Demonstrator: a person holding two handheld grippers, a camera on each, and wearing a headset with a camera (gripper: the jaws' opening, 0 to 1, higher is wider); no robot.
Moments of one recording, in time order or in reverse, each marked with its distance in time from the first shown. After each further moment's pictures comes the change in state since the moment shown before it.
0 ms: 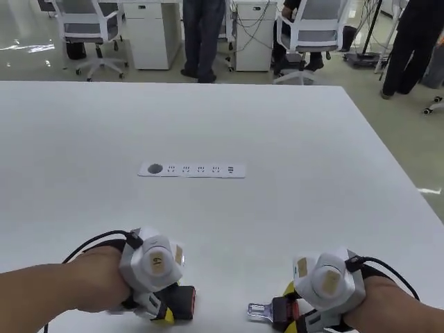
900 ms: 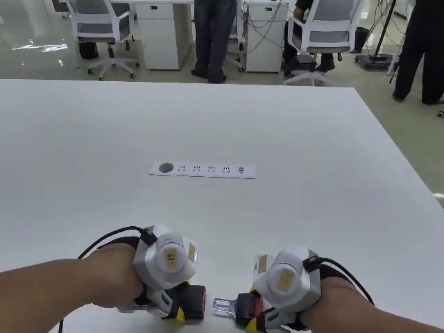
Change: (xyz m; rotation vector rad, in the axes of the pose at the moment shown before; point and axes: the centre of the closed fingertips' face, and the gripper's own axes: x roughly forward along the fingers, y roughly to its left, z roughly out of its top) left arm 0.001 -0.001 0.001 -0.013 -0.016 -0.007; right arm 0.043 0.000 0.076 0.004 -0.060 -0.014
